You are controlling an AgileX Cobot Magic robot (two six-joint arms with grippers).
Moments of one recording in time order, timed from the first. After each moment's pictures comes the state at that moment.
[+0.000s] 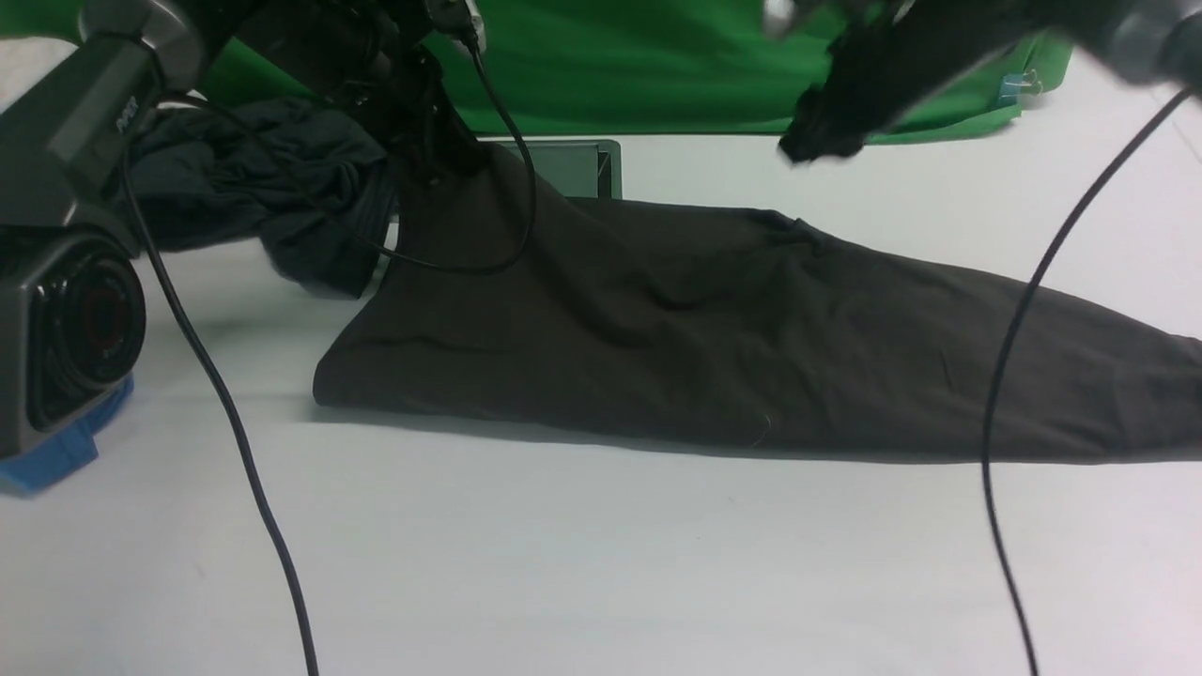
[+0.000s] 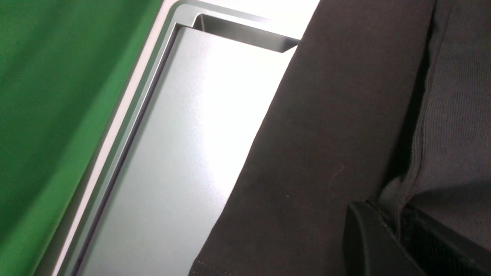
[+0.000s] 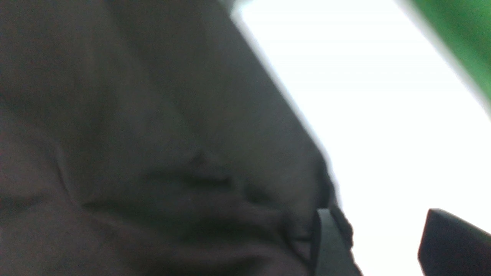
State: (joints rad) right arm 0.16 2.28 -2.18 0.35 1.02 -0.76; left arm -0.03 2.41 -2.34 -0.51 1.18 1.31
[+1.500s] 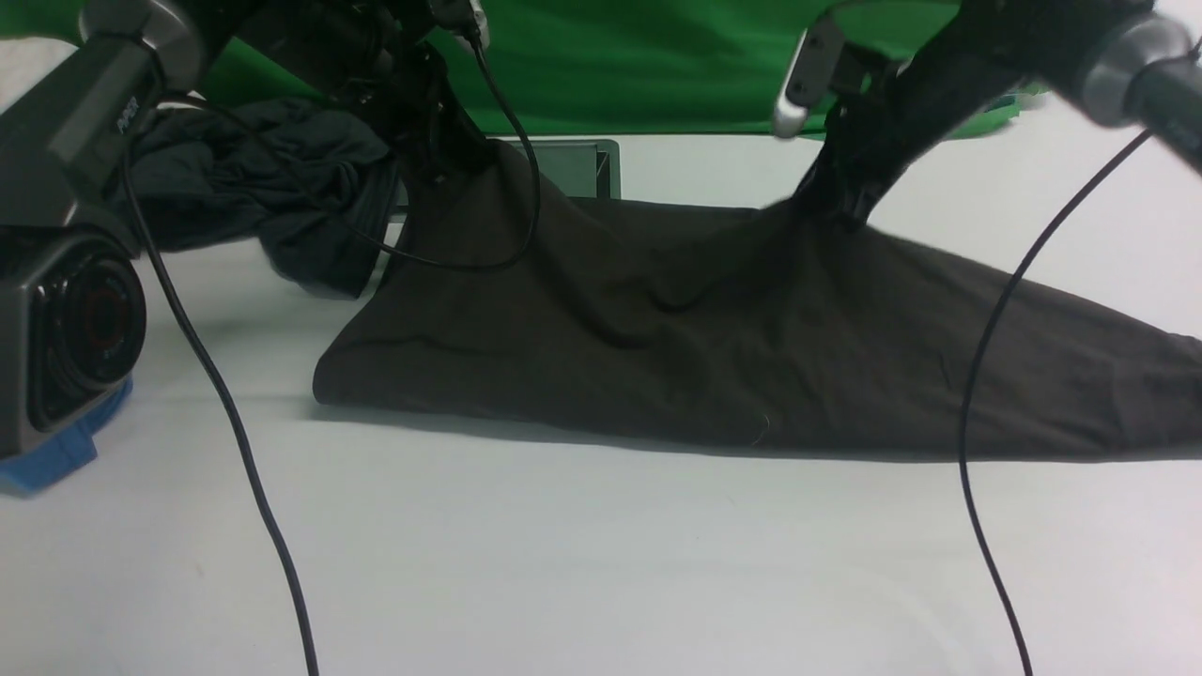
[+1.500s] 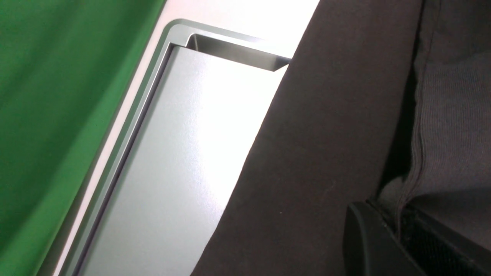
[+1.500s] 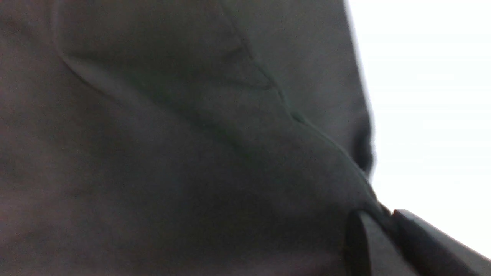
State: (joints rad) right arm 0.13 2.37 -2.20 0.39 1.06 -1.16; left arm -0.03 2.41 -2.34 -0.55 1.18 1.32
